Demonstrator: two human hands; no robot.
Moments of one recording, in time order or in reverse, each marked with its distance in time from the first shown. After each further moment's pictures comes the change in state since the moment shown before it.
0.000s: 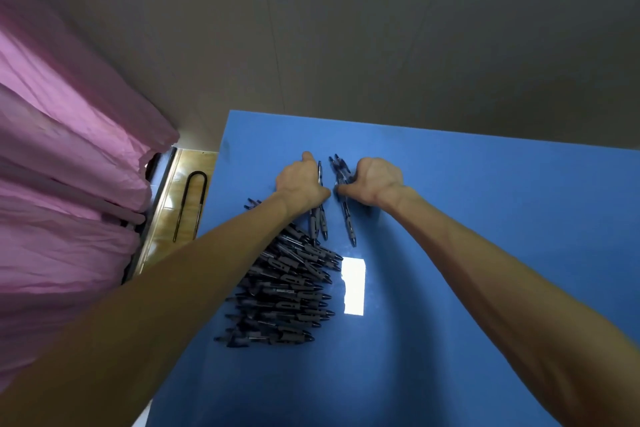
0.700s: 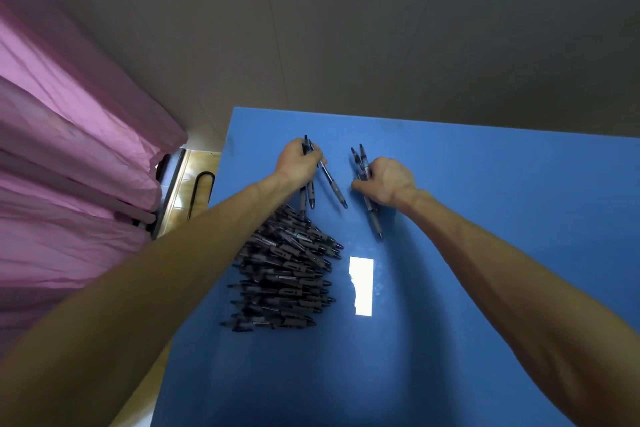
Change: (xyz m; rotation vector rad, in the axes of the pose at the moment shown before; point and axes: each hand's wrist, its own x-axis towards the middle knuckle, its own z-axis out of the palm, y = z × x) left_hand -0.004 -0.008 -0.015 -0.853 0.041 -0.042; right_hand -0.018 0.031 0.008 0.194 0.030 0.009
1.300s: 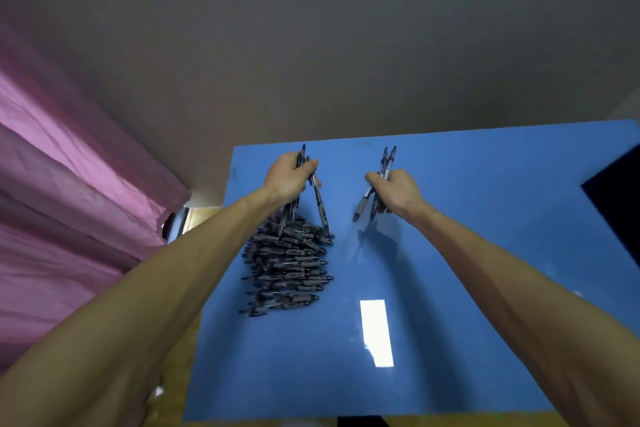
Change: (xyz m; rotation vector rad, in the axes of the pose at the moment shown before) left_hand -0.117 0.039 -0.024 0.149 -0.105 0.263; right_hand -0.127 0.031 -0.021 0.648 0.242 0.102
